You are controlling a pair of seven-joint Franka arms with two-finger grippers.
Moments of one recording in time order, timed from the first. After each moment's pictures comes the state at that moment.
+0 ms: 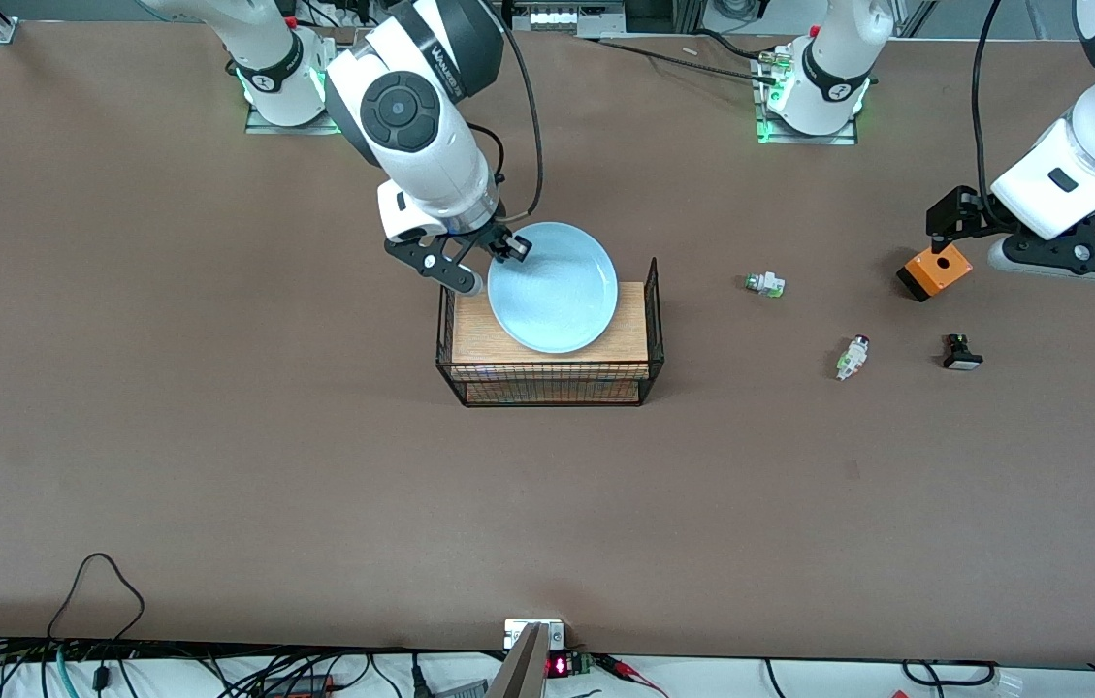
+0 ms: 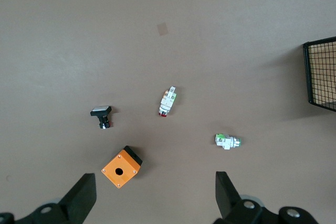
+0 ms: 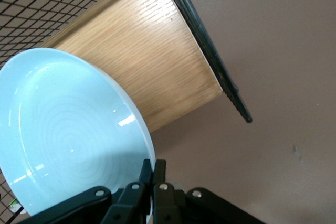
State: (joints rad) left arm -0.15 -0.01 0.04 -1.68 0.10 1.62 0.05; right arm 0.75 0.36 -0.05 -1.61 0.21 1.97 1.14
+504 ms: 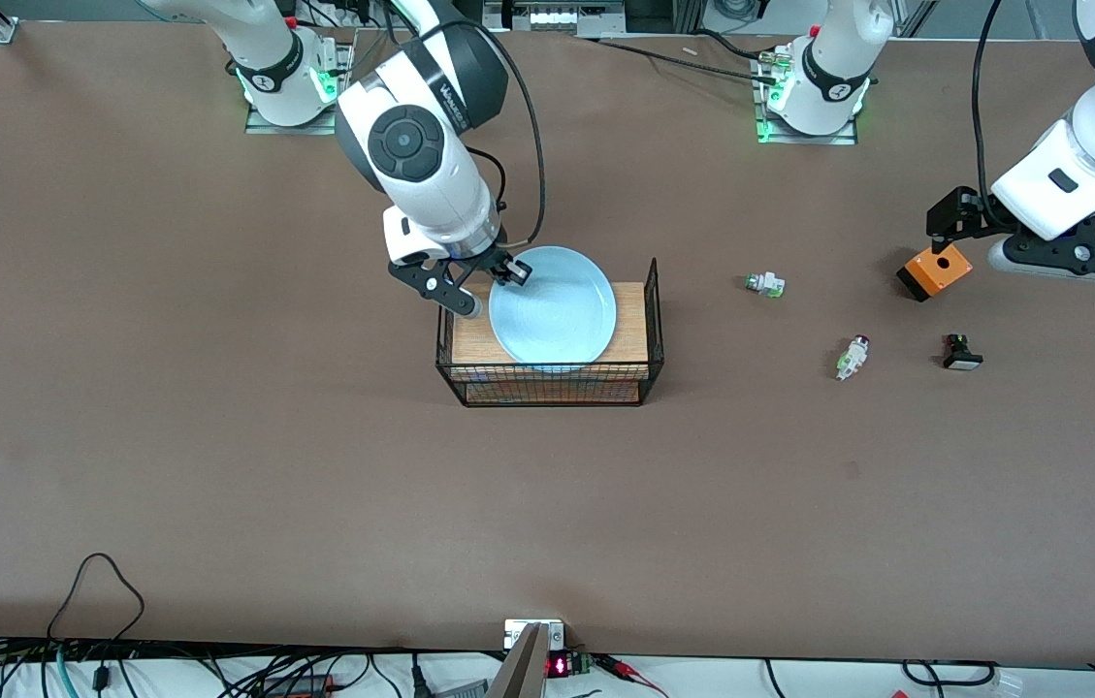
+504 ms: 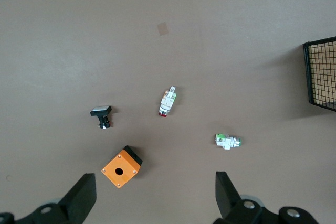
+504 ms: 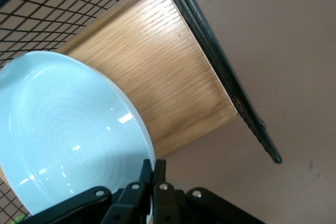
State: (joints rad) left arm -0.15 -0.01 0.04 -1.68 0.10 1.62 0.05; right arm 0.75 0.41 -0.07 -1.61 0.21 2.04 1.14
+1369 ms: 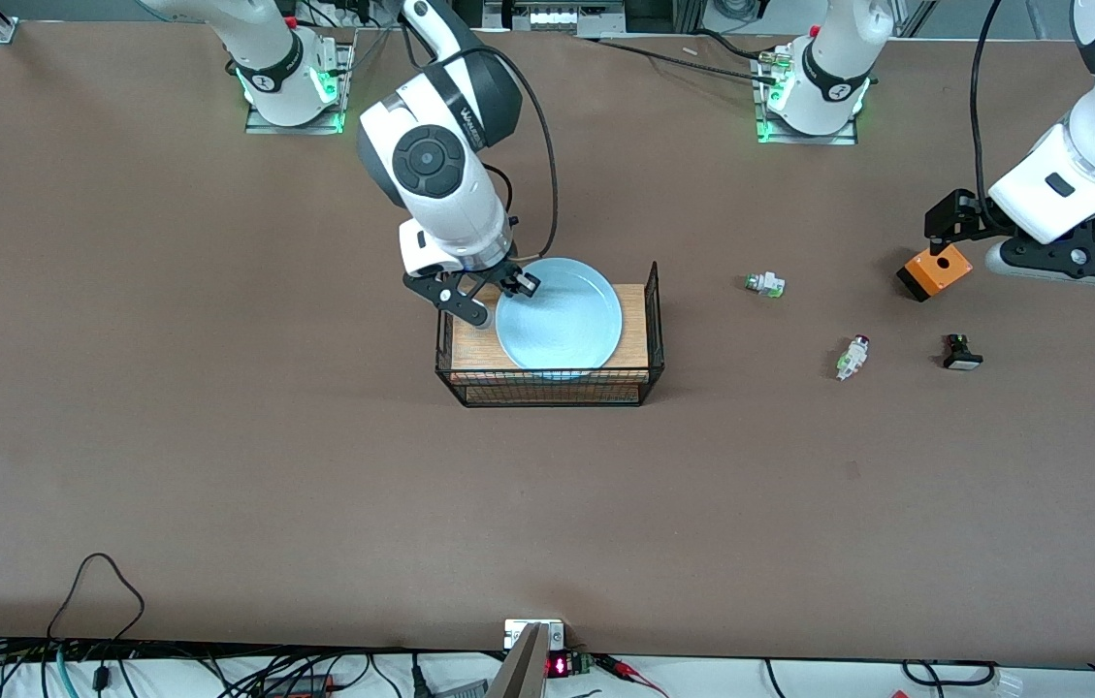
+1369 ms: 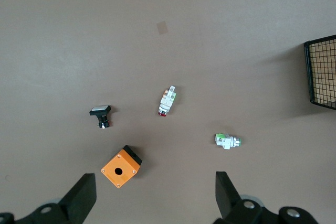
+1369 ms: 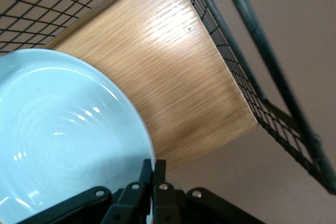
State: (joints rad) left arm -0.15 0.00 0.04 -1.68 0.10 1.62 0.05; right arm 0.81 0.46 -0.12 -1.61 0.21 2.10 1.14
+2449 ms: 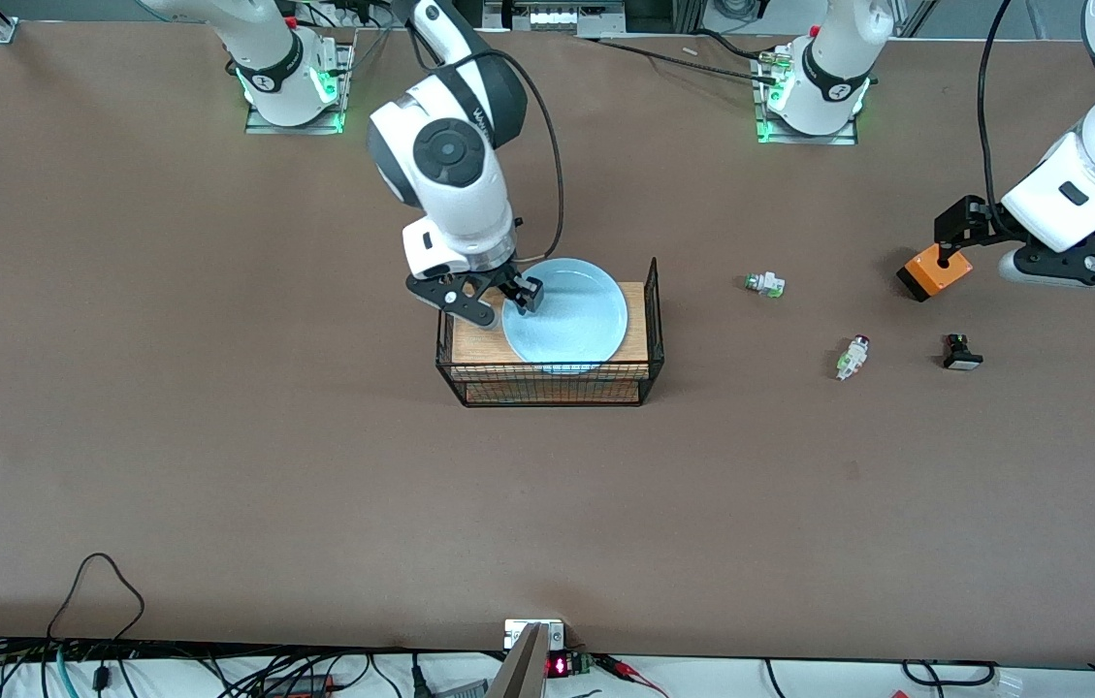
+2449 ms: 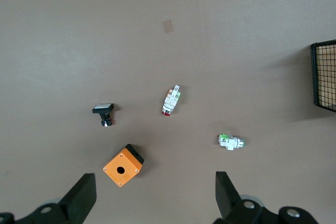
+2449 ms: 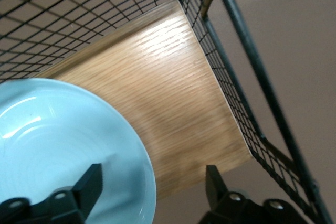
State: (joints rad) left arm -0.14 0.01 0.05 -1.68 0.09 1.62 0.05; right arm 0.83 0.47 -0.12 -1.61 0.07 2.13 1.15
